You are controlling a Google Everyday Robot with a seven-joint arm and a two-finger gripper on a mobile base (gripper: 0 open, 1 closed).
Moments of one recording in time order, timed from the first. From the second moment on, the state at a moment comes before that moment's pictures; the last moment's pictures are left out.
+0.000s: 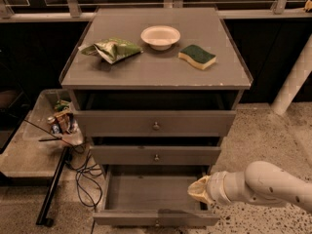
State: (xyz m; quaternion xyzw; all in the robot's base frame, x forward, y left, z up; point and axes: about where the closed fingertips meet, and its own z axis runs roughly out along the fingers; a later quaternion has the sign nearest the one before) arm 0.435 -0.154 0.517 -0.50 0.79 0.19 0.30
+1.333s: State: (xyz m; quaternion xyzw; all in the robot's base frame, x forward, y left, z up) arm 0.421 -0.183 0.348 -0.45 0.80 0.25 0.31
